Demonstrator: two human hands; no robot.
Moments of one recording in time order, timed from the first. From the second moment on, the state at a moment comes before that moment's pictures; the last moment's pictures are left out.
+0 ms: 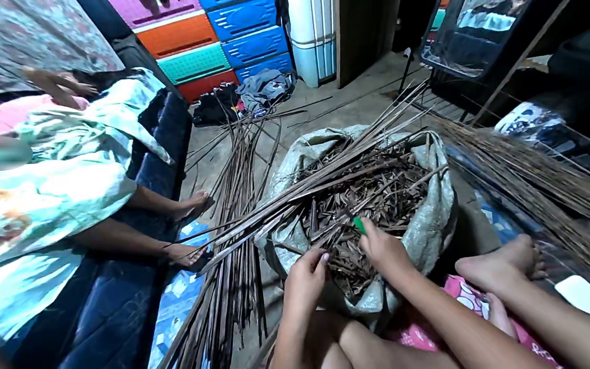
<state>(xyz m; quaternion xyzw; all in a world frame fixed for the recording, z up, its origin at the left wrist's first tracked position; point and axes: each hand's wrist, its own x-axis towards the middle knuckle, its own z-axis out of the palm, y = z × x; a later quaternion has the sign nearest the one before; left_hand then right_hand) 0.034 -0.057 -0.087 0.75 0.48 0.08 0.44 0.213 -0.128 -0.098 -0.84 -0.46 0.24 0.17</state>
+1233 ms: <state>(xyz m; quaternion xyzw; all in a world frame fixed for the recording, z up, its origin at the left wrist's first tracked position) 0.048 -0.056 -0.087 0.74 0.57 0.06 0.36 0.203 -0.119 -0.083 -0.86 -0.42 0.27 0.08</state>
